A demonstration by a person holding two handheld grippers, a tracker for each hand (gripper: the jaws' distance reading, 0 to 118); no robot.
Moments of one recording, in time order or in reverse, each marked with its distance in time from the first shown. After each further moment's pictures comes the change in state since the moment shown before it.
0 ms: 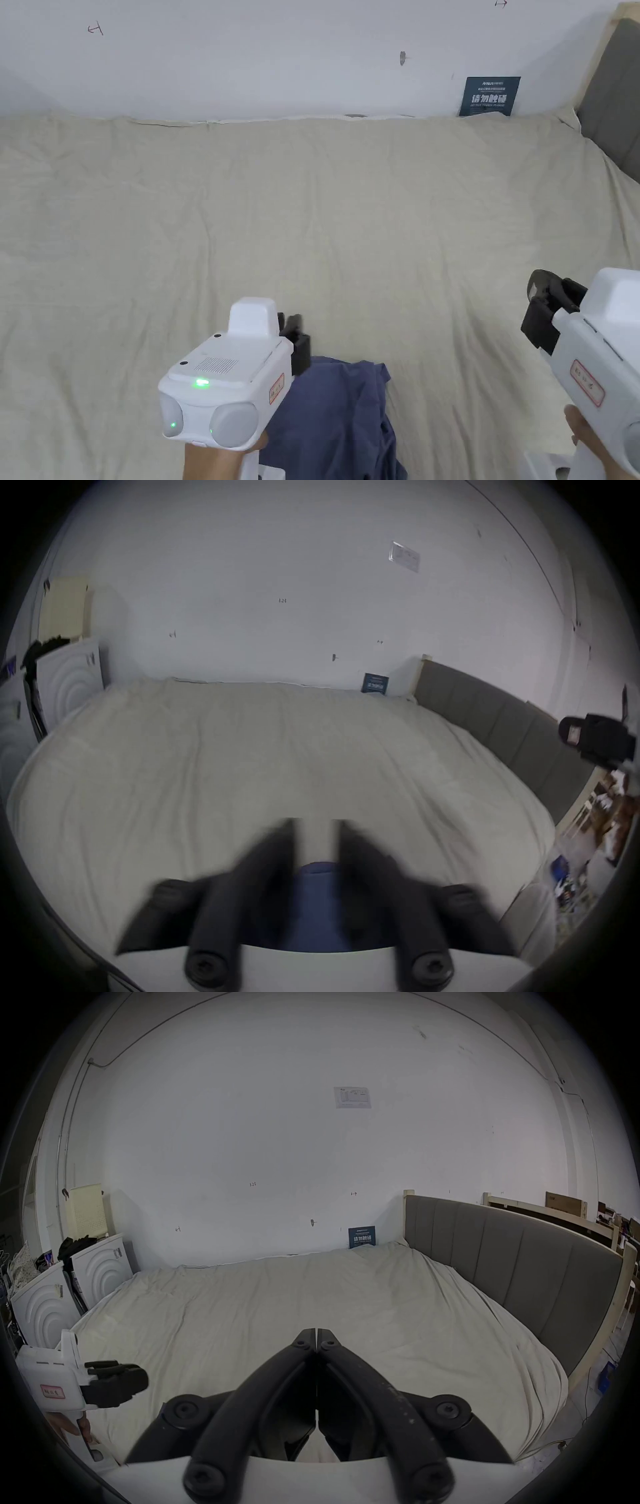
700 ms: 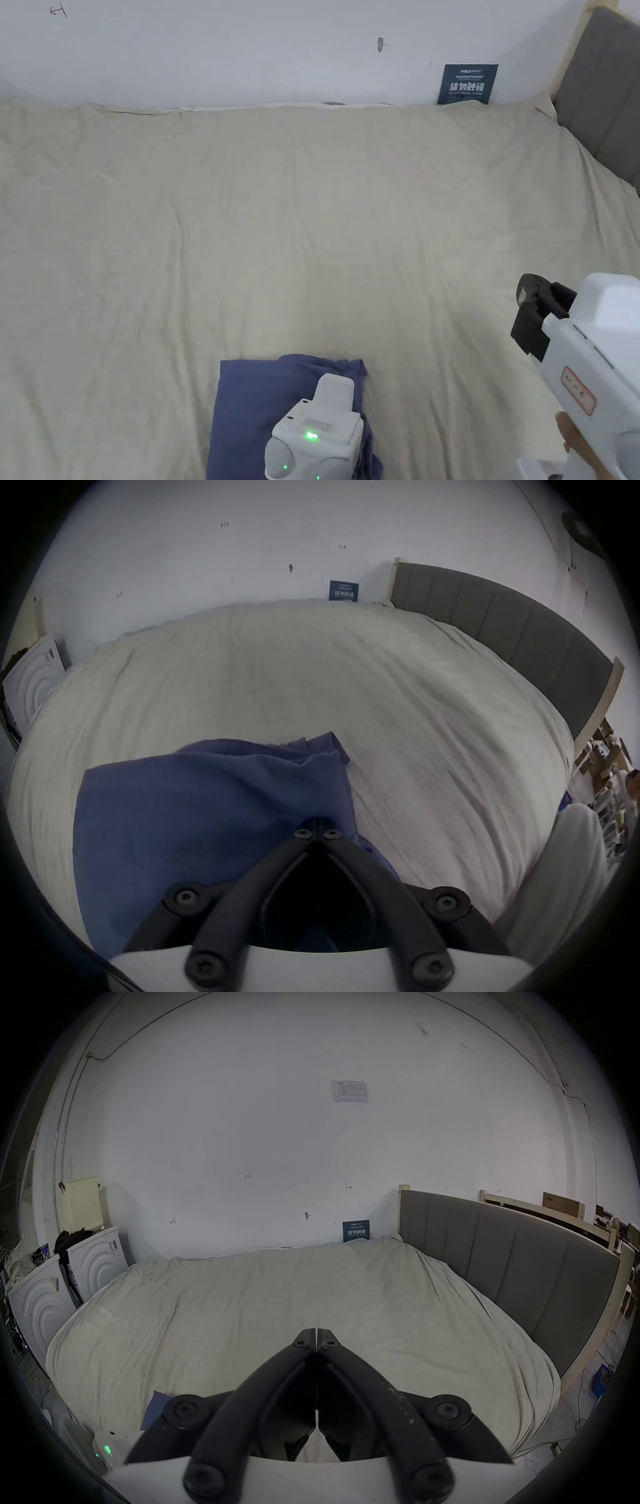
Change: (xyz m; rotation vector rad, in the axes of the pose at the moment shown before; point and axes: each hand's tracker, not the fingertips) left arm 0.109 -0.106 -0.071 -0.284 -0.058 -0.128; right arm 0.017 -0.006 0.003 -0.031 -0.020 0.014
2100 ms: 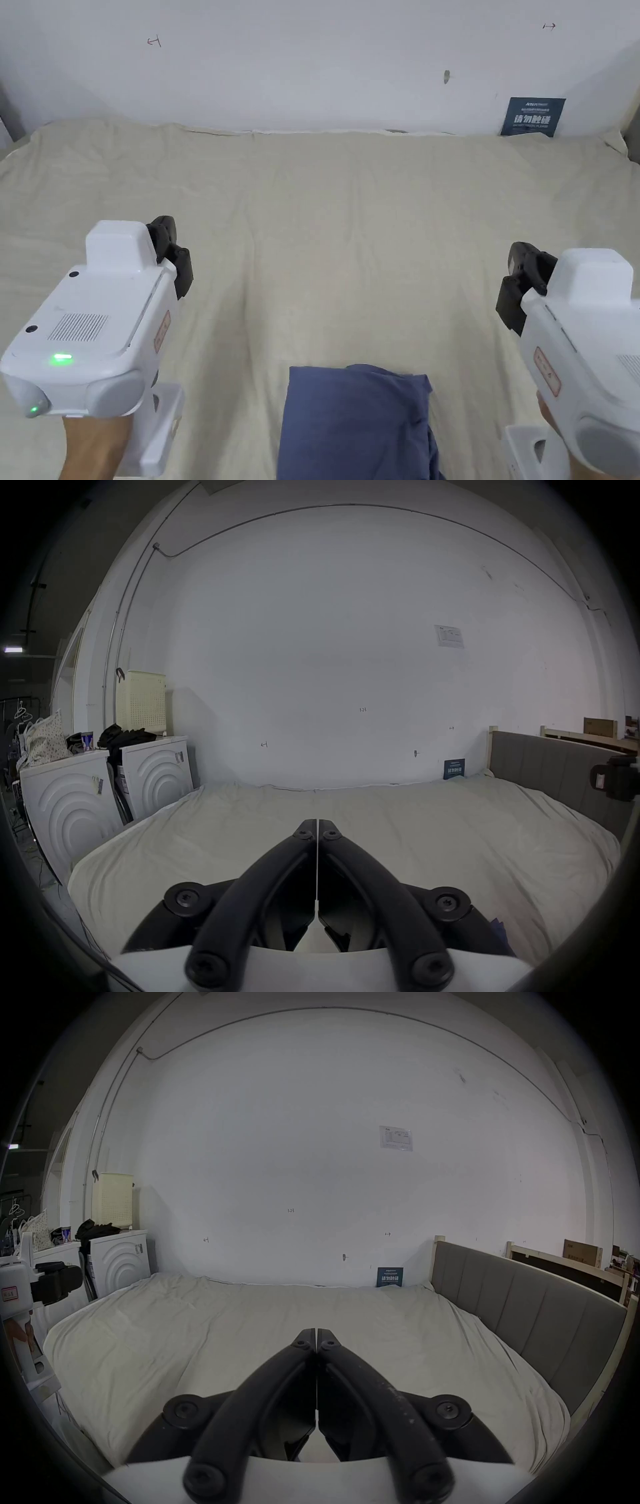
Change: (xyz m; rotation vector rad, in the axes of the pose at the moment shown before) left arm -0.233 0.091 0.230 0.676 0.427 0.082; right arm -0.104 0.025 0.007 0.182 0.091 0.128
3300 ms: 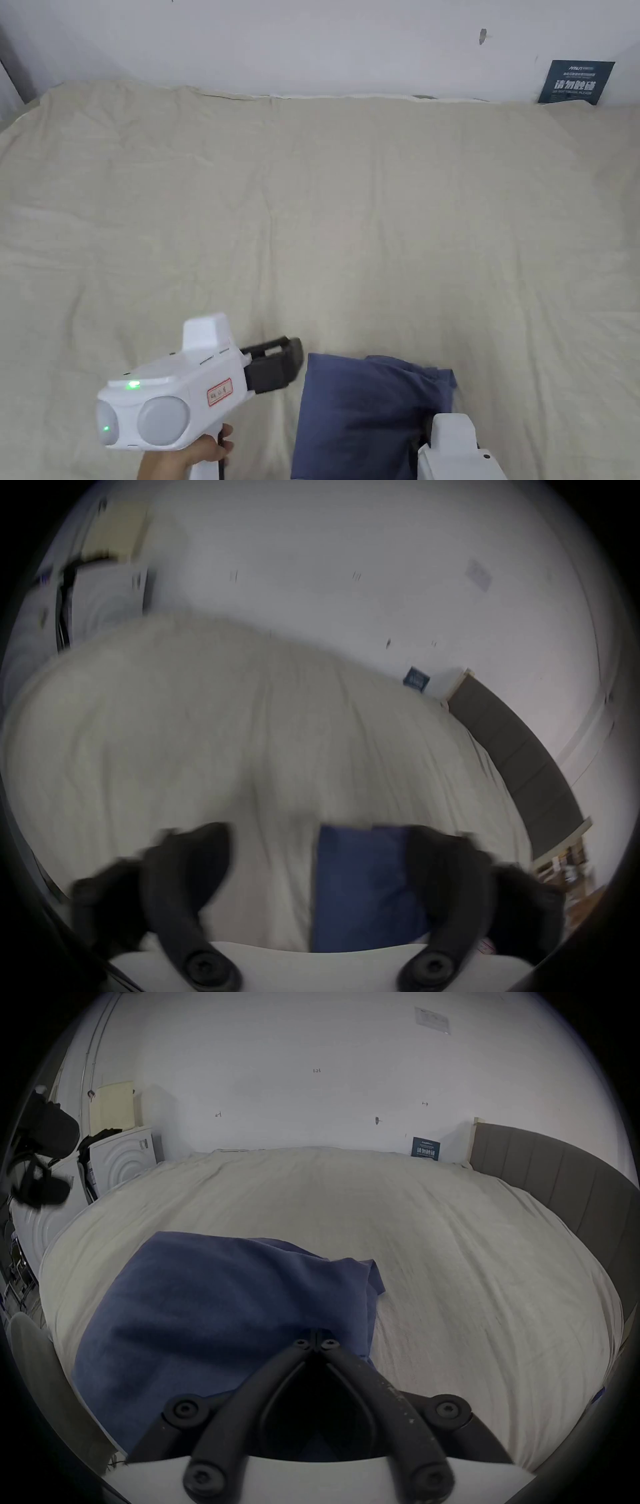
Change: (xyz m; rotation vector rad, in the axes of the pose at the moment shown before) left arm 0.026 -0.128 -0.050 -0.713 -0.304 0.407; right arm -0.077 -0.251 -0.066 -0.463 0.082 0.033
